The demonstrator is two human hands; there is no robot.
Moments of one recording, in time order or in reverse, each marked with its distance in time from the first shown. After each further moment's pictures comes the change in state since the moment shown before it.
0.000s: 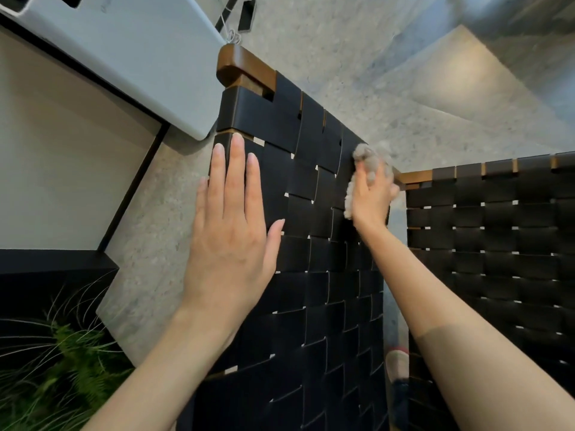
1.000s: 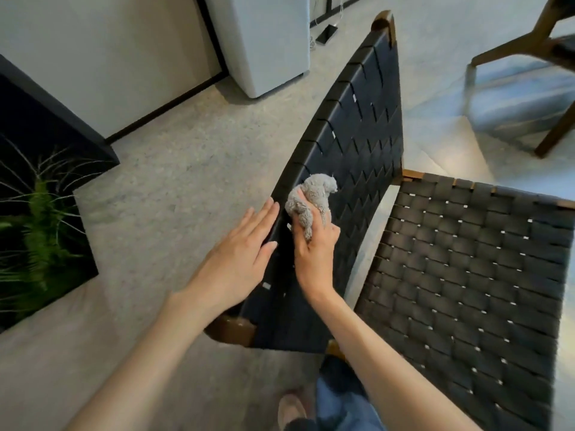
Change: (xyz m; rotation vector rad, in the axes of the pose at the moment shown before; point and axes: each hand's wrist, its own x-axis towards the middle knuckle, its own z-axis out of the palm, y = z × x) left_hand -0.339 -0.010 -0.012 -0.865 -0.249 -0.259; right_hand -0.389 0.048 -0.073 -0.154 -0.451 -0.640
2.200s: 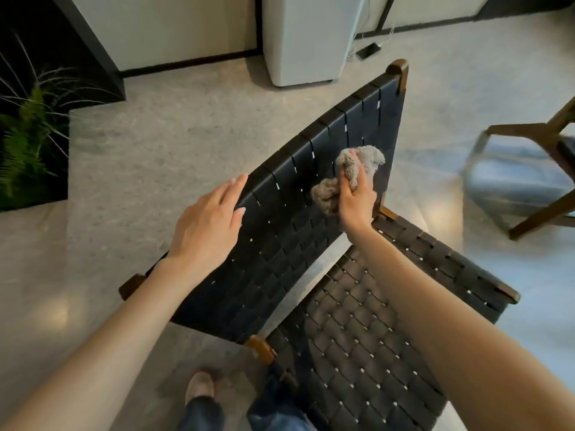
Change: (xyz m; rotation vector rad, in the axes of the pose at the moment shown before) left_hand 0.034 0.059 0.018 0.122 0.424 -0.300; right_hand 0.167 0.023 -0.117 -0.136 -0.207 0.196
